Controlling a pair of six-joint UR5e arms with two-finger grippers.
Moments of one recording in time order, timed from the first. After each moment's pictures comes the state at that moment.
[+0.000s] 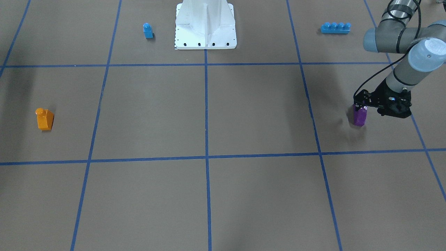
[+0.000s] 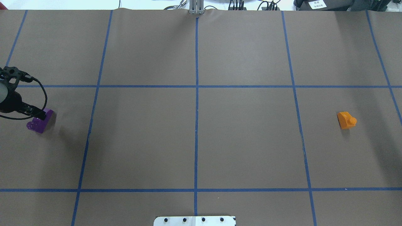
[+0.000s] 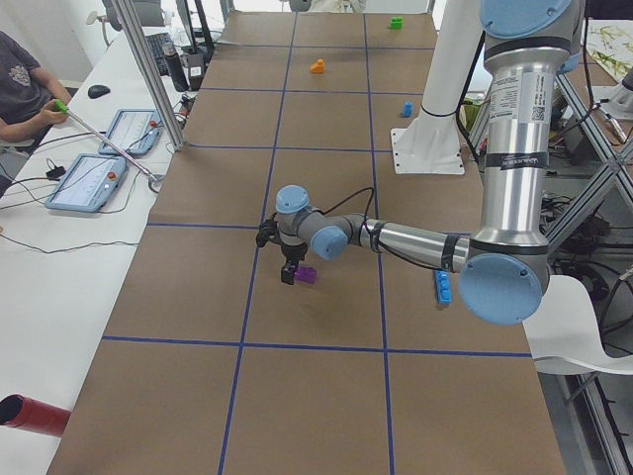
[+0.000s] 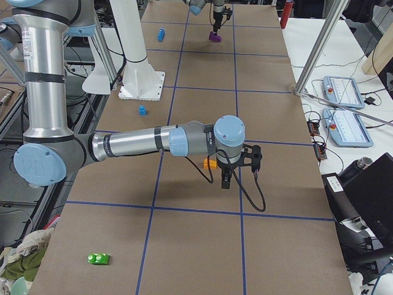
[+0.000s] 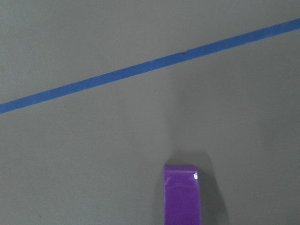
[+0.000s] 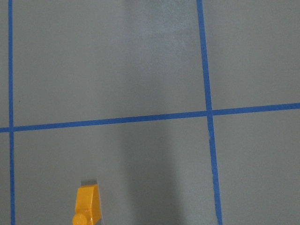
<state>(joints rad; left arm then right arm) -0.94 -1.57 -1.66 -2.00 -2.12 -0.49 1.58 -1.58 1.77 -1.61 2.47 0.20</state>
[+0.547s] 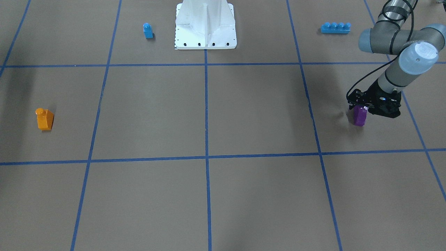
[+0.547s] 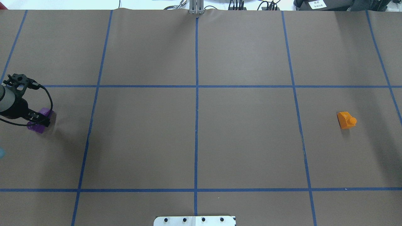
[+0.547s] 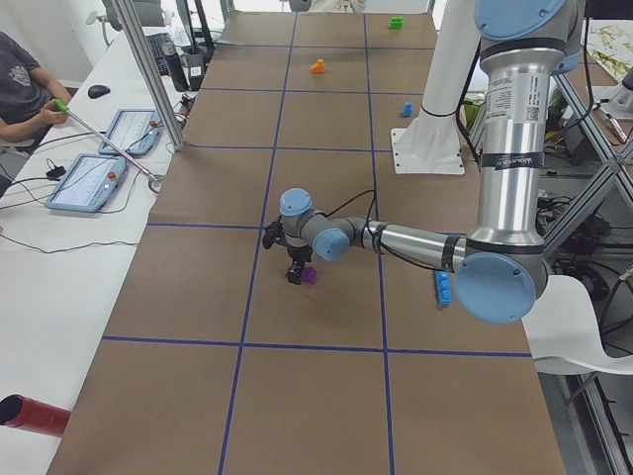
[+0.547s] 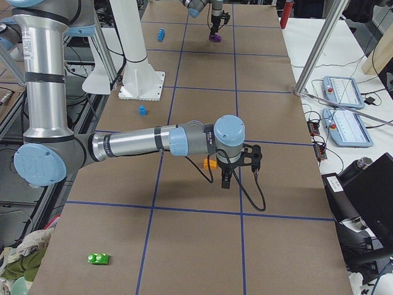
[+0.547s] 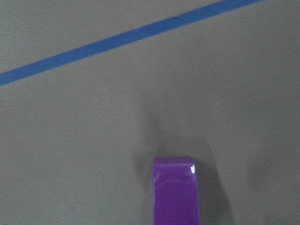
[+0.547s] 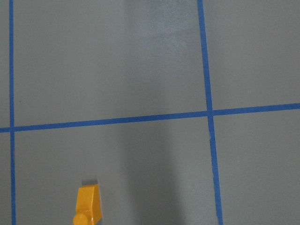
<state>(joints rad) -0.91 -1.57 -1.65 -2.00 -2.14 -0.50 1.58 -1.58 1.77 -1.61 2.47 0.20</state>
